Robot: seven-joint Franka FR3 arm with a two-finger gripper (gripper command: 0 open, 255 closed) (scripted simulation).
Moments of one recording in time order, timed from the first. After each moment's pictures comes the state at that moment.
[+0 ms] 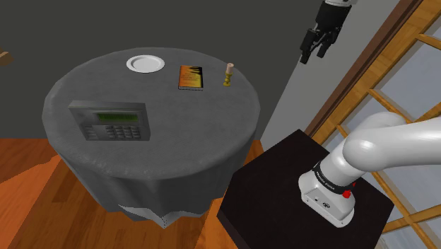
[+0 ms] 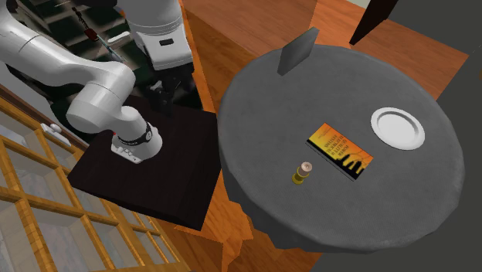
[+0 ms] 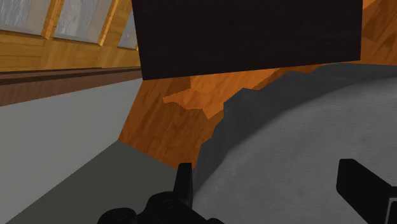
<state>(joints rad) 0.01 -0.79 -0.03 -2.36 -0.10 1.52 0.05</state>
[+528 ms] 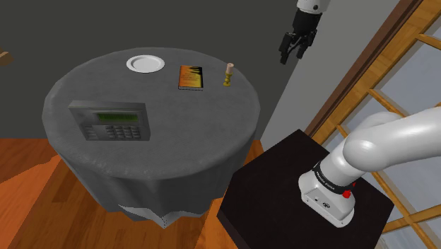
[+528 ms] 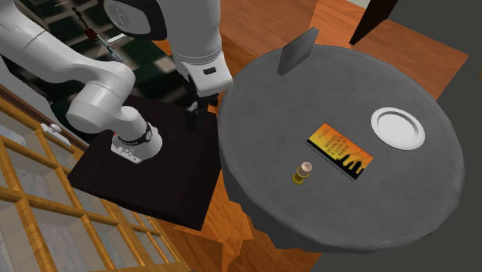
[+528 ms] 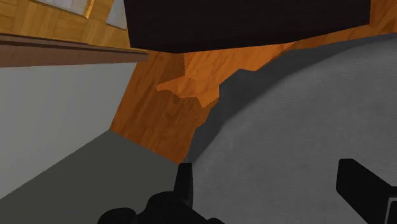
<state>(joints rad) 0.02 -0.59 -0.06 -2.32 -0.09 1.70 0.04</state>
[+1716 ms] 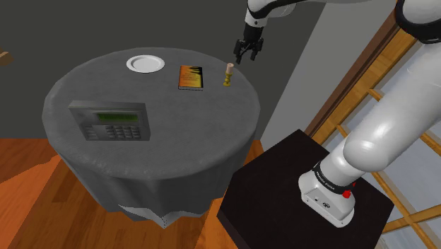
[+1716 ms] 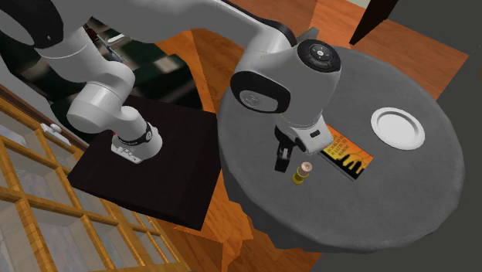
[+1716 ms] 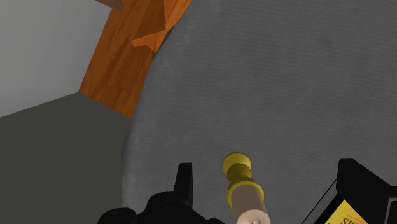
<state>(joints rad) 0.04 0.07 -0.09 -1.94 0.00 2.02 -0.03</state>
